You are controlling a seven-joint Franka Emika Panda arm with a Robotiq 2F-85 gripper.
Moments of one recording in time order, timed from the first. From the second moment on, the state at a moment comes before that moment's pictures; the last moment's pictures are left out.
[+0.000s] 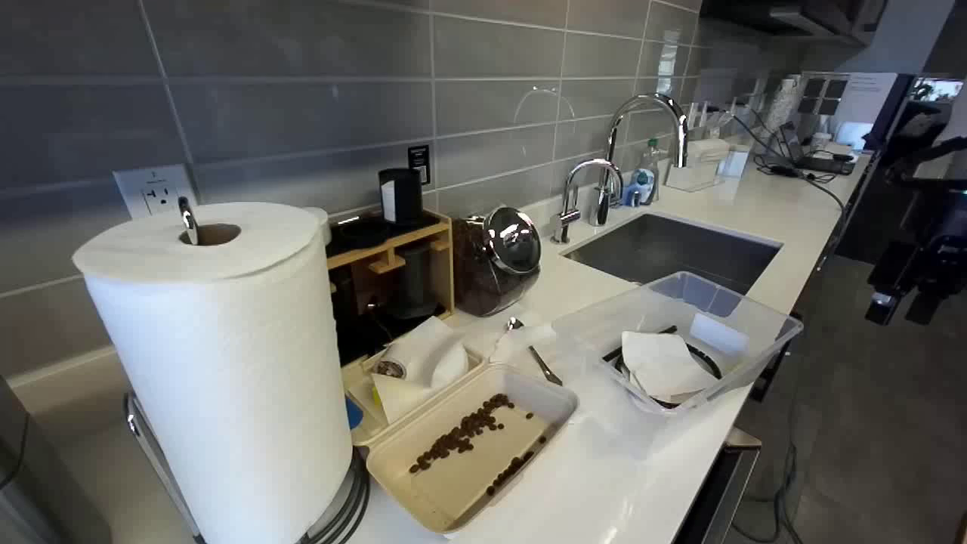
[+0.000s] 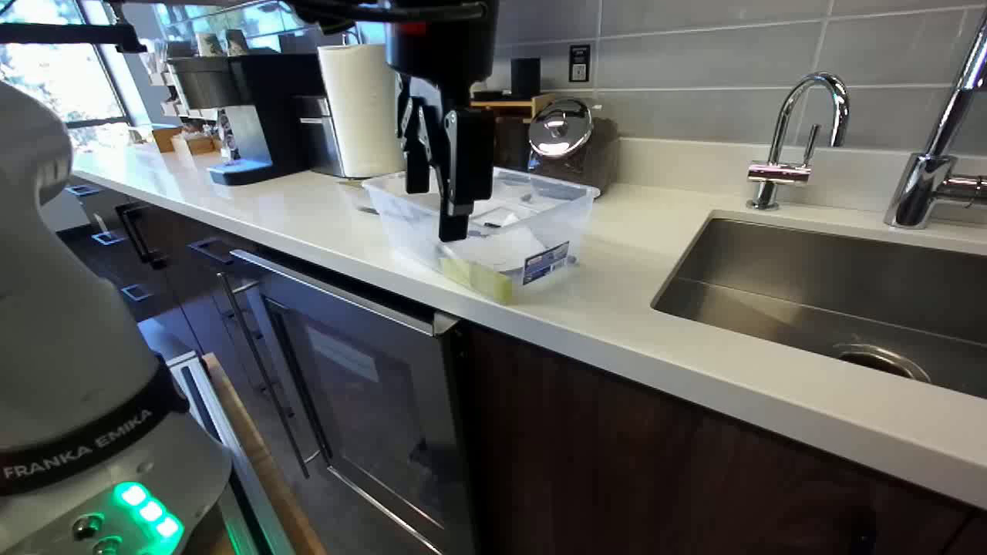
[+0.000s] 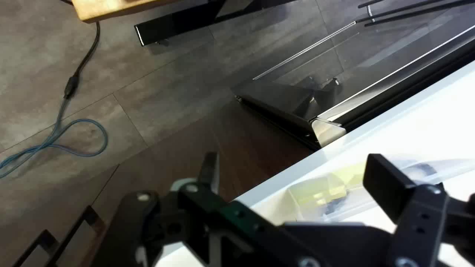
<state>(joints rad) -0.24 -0.65 -0.35 -2.67 -0.07 1.92 -0.20</state>
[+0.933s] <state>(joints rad) -0.21 -0.65 -0.31 -2.66 -0.01 1.94 -0.20</state>
